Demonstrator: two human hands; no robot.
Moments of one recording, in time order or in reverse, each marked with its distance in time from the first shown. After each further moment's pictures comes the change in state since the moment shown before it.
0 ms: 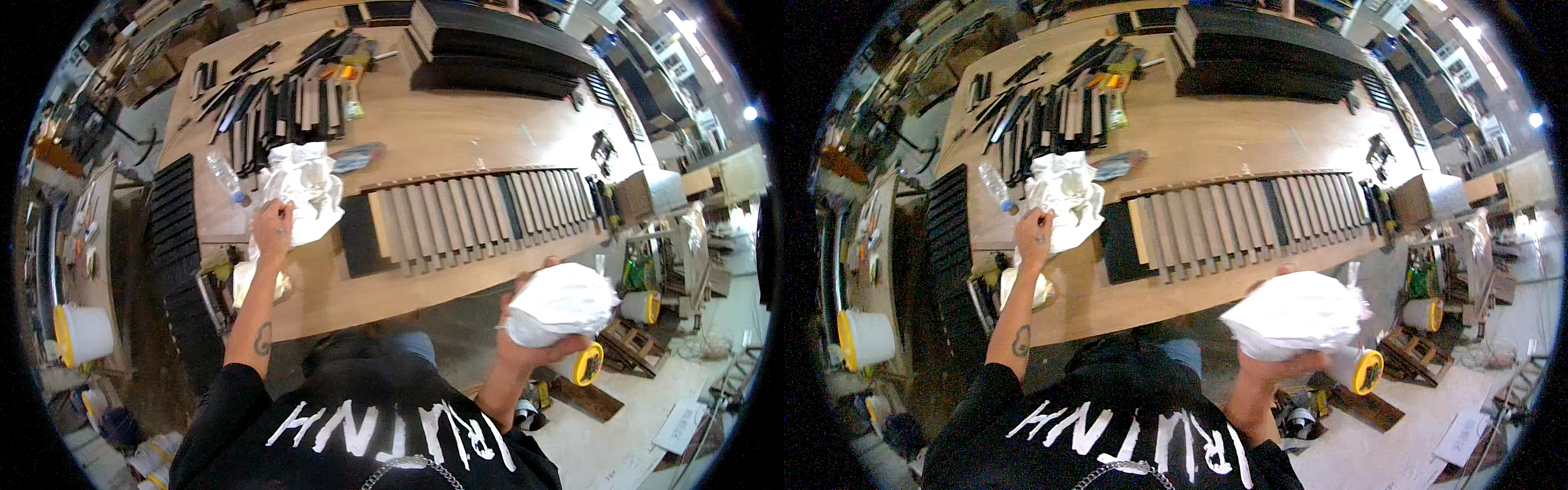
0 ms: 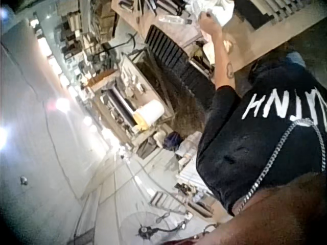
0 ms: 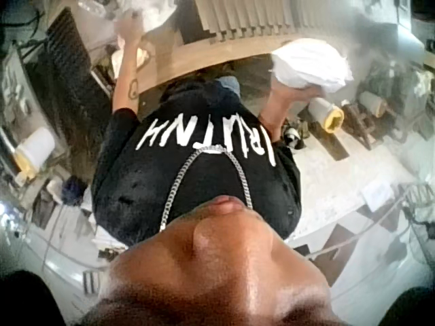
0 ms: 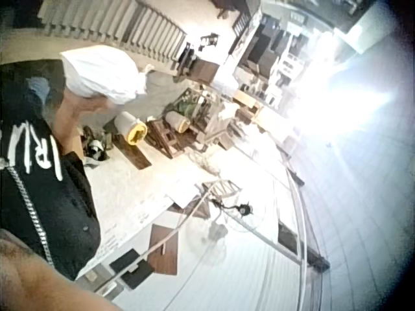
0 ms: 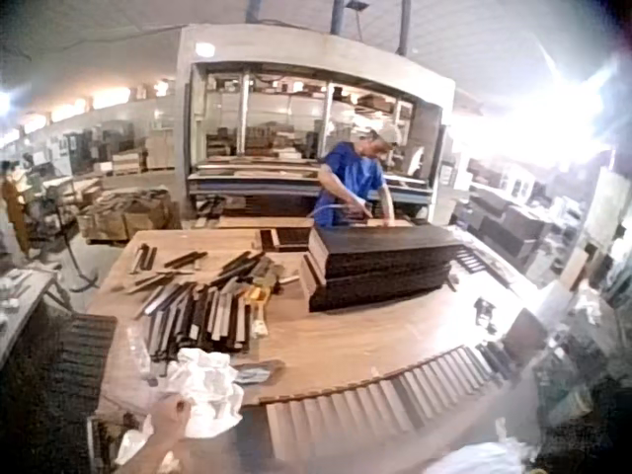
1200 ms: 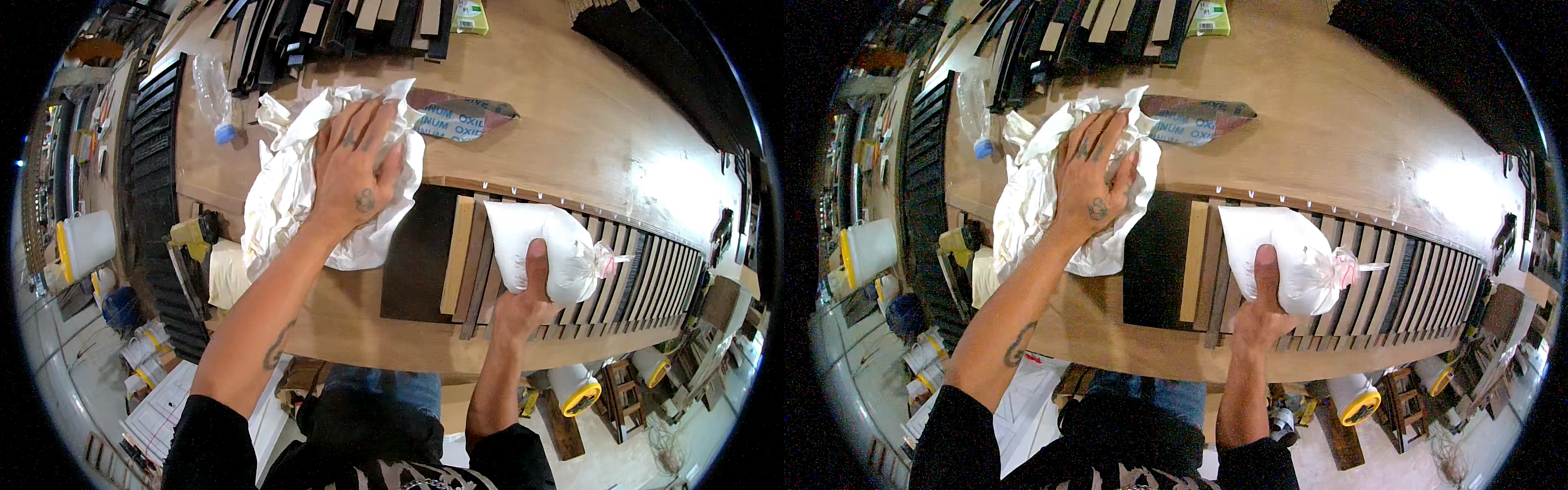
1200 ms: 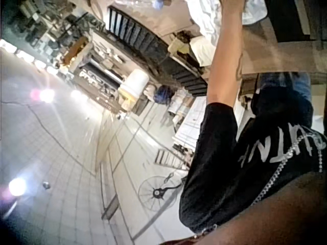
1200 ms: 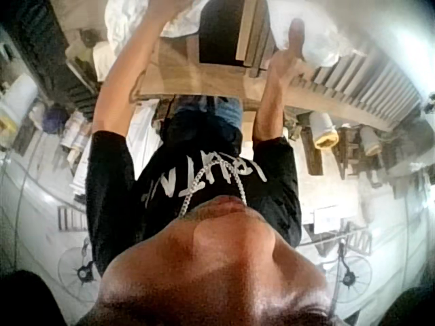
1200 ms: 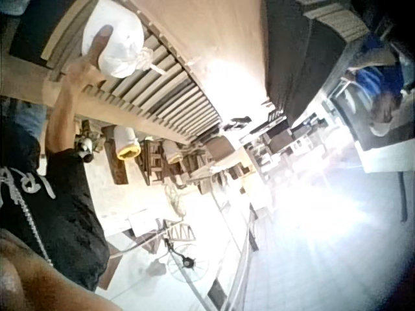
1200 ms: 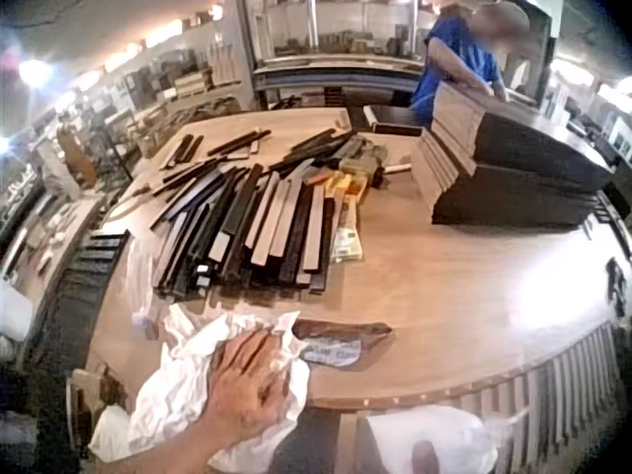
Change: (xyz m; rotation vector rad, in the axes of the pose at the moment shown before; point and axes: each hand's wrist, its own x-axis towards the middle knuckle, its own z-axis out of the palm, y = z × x) left_hand 0.048 -0.010 0.133 0.175 -0.146 0.177; right_hand 0.085 0.262 -0.125 -0.873 0.322 0.242
